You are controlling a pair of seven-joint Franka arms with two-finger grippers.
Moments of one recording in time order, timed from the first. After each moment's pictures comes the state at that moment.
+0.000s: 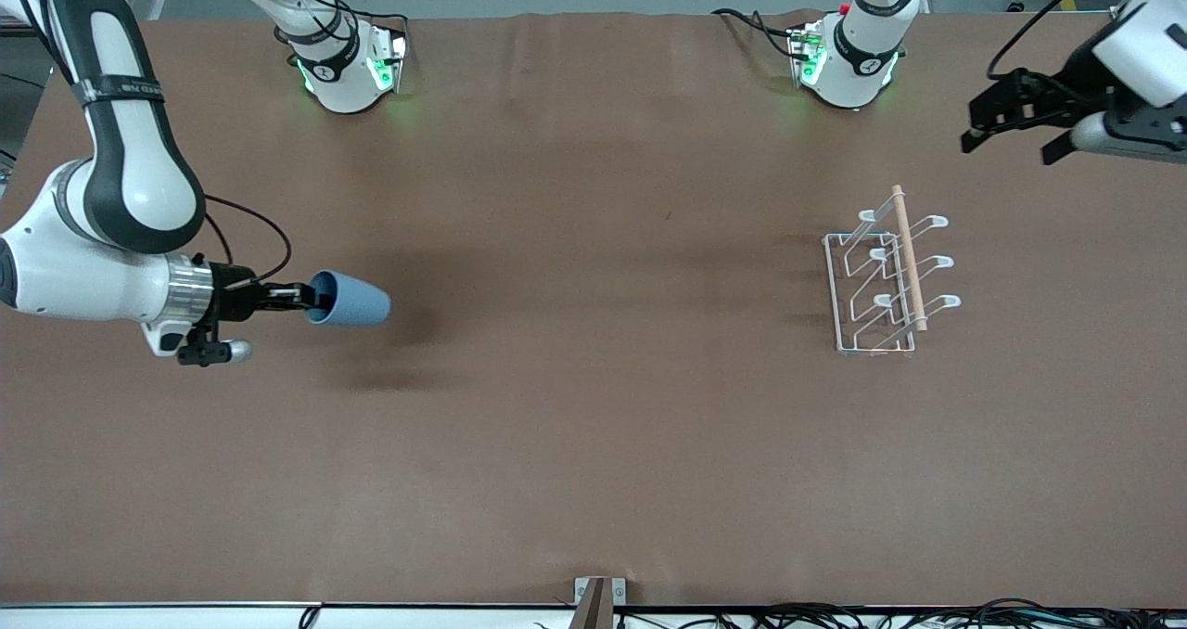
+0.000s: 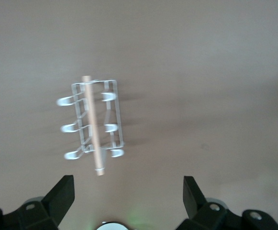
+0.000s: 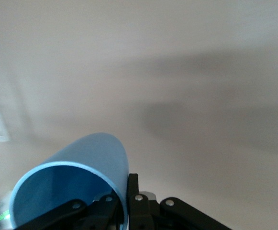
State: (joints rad) left arm -0.07 -0.10 -0.09 -1.61 -0.16 1.50 -0.01; right arm -0.11 0.30 0.14 -1.85 0.63 1.85 -0.19
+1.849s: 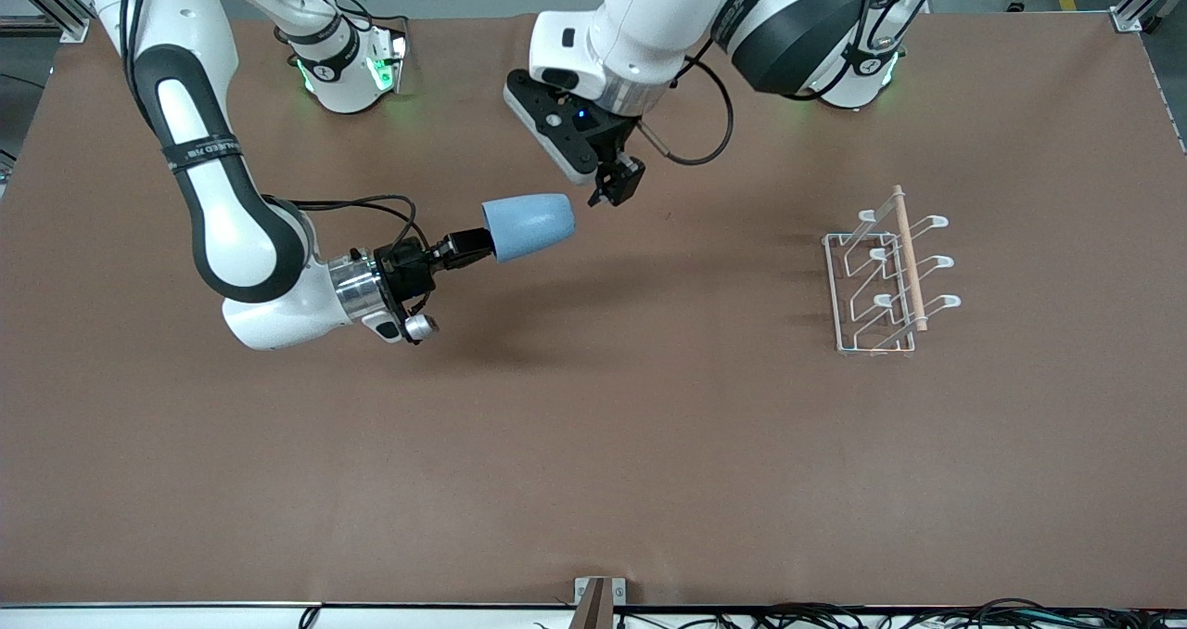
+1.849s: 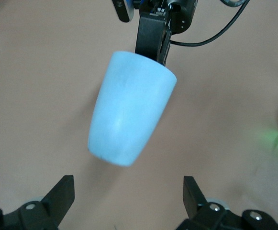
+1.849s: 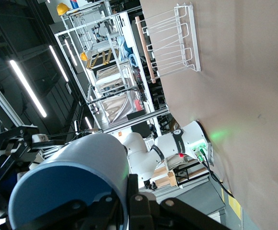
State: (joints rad) left arm -0.50 0.37 -0.37 -1.34 -0.09 1.95 0.08; right arm 0.13 0.48 0.15 -1.76 1.37 1.55 -0.37
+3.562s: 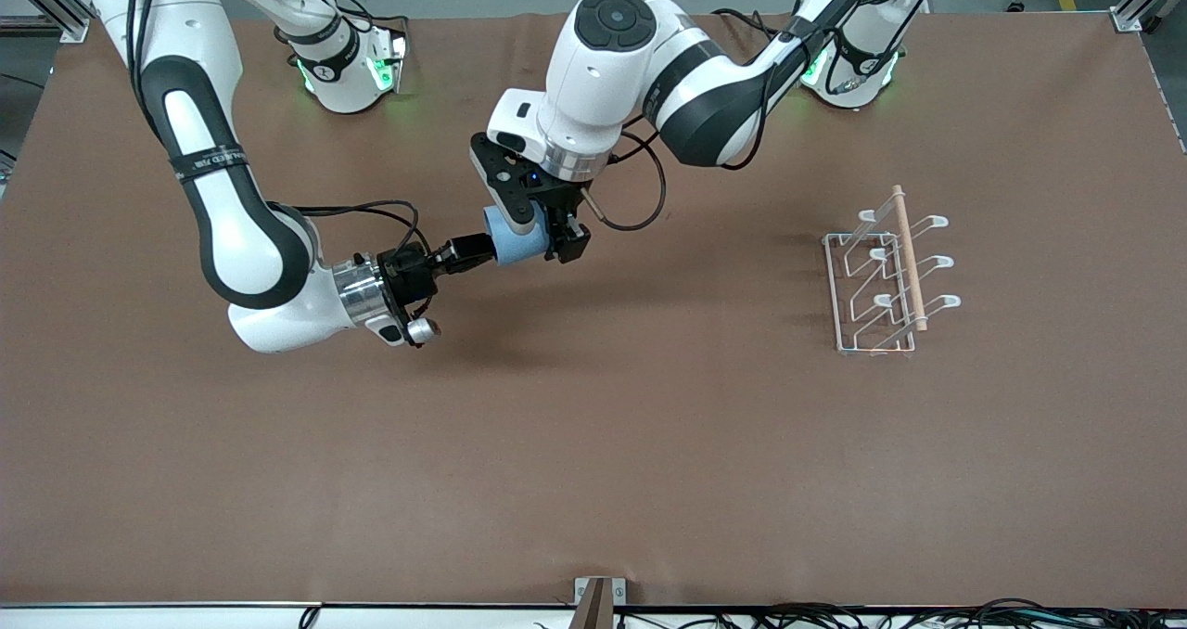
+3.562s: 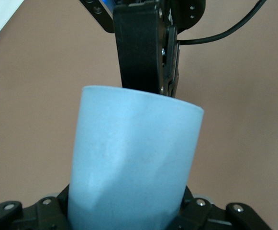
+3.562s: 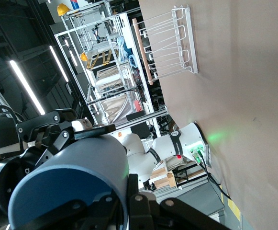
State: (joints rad) left arm -0.57 0.53 -0.38 -1.33 0.11 2.15 0.15; right arm 0.13 0.50 0.15 -1.76 1.37 1.56 -0.39
